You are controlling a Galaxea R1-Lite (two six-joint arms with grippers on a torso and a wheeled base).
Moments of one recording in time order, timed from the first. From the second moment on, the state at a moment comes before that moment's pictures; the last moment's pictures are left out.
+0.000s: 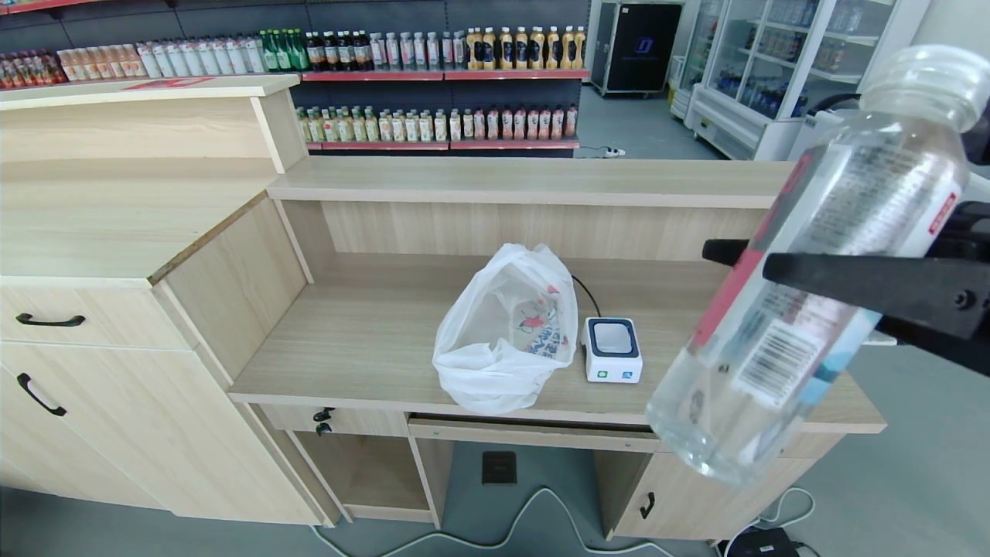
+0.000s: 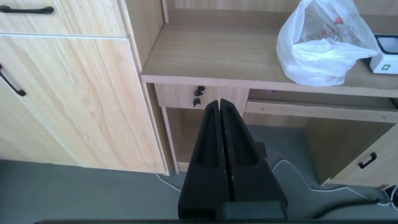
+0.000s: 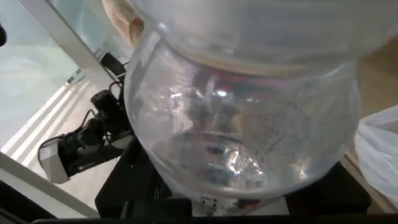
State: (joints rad) left arm 0.00 0.00 0.00 0.00 0.01 0.01; right arm 0.41 1.31 -0.76 -0.76 0.96 0.40
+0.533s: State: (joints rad) left arm 0.00 0.00 0.00 0.00 0.01 0.01; right arm -0.15 1.39 -0.81 -0.47 0.43 0.03
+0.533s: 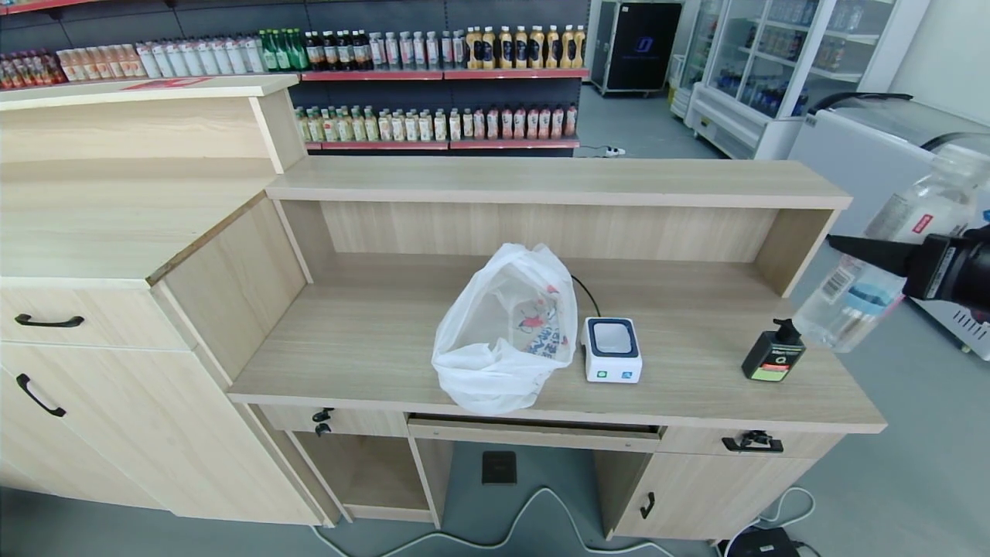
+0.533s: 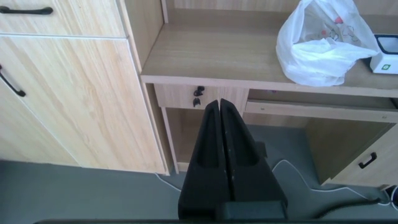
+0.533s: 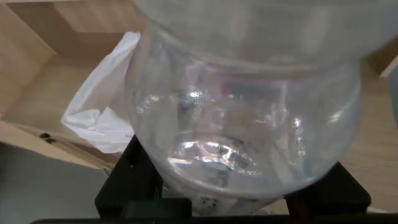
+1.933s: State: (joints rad) left arm 0.01 0.00 0.00 0.00 0.01 0.01; right arm -0.37 1.61 -0.85 -0.62 0.79 -0.84
